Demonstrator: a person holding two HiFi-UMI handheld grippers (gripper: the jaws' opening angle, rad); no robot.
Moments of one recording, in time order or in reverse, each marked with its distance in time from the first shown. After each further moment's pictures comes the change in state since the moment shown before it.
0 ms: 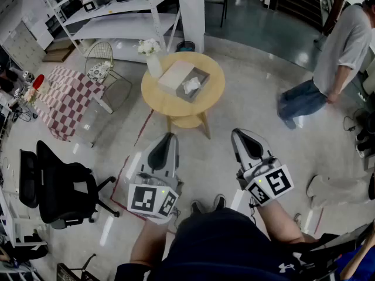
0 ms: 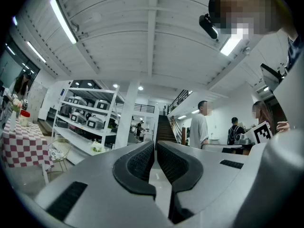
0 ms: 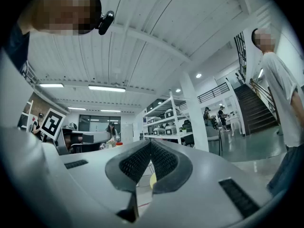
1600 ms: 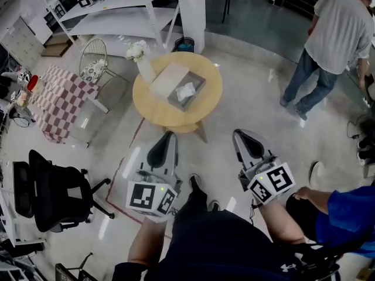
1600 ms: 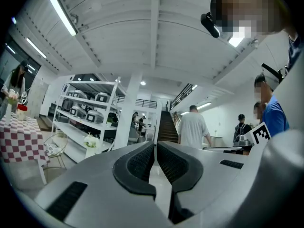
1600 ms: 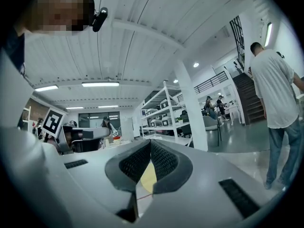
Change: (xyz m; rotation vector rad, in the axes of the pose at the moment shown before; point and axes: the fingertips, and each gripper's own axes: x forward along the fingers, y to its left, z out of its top) left arm 0.122 0.016 -0.039 -0.023 0.054 0.026; right arm 0.059 -0.117 -0.041 0.062 0.102 0.011
